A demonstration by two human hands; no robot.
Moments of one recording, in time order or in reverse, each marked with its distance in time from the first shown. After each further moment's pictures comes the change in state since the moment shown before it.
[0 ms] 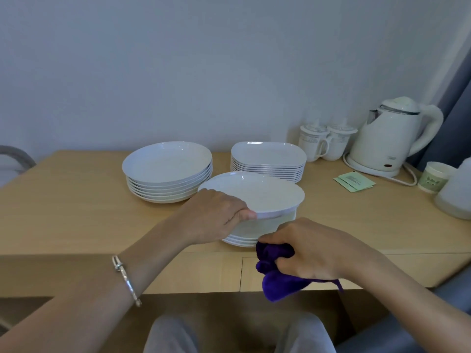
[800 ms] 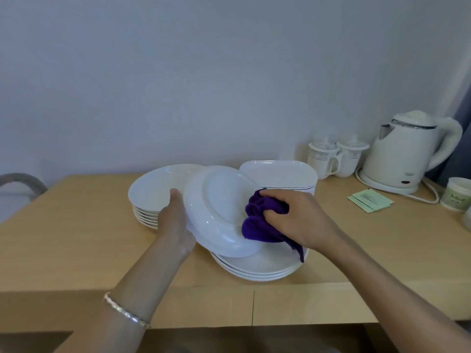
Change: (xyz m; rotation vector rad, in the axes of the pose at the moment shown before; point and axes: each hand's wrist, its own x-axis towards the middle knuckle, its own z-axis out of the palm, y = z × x) left_hand 0.016 -0.049 -0.001 -1.667 0.830 -1.151; right_hand 0.068 0.011 -0.031 0.371 0.616 0.099
